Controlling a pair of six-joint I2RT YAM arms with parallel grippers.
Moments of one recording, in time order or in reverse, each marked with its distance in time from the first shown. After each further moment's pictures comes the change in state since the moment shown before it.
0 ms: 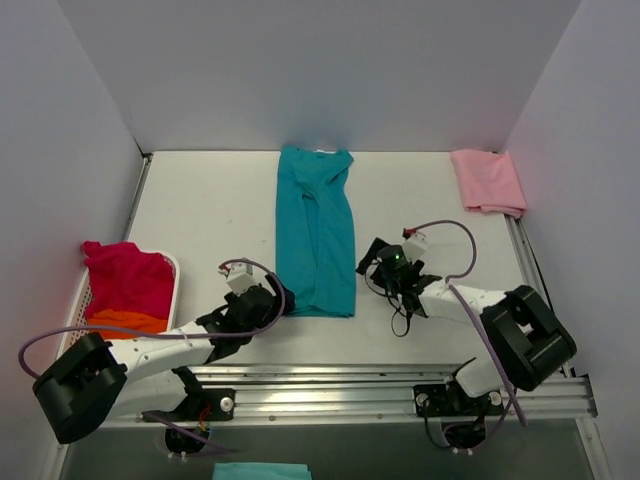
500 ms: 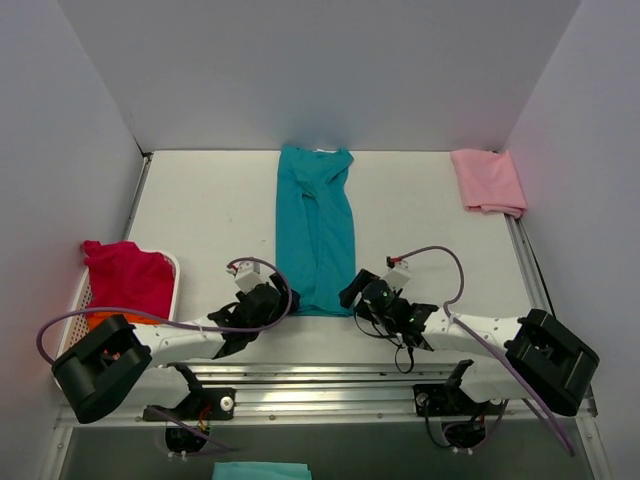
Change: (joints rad) left arm 0.001 0.142 0.002 0.149 0.054 -0.027; right arm 0.314 -0.207 -0.169 -0.015 0.022 0.223
